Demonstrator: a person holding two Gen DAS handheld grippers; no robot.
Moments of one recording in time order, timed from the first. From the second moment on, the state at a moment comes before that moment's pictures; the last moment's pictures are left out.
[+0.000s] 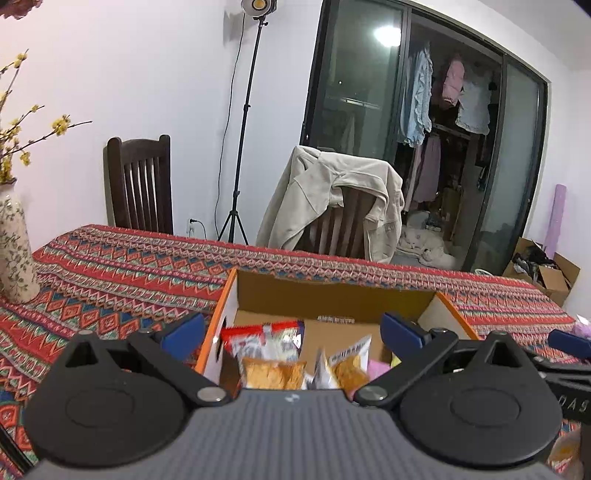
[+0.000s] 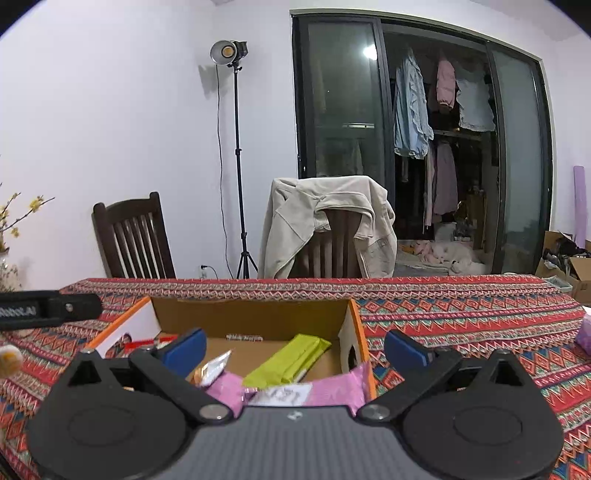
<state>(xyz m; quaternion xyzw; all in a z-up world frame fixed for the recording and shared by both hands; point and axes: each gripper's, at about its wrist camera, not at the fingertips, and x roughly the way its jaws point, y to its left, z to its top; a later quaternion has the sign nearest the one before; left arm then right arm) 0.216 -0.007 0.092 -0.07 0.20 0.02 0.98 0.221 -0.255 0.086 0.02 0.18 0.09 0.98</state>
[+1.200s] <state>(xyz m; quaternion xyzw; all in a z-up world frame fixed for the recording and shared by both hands) 0.147 0.032 0.002 -0.07 0.29 0.00 0.95 0.185 -0.284 -0.019 -0.03 0.35 0.09 0.93</state>
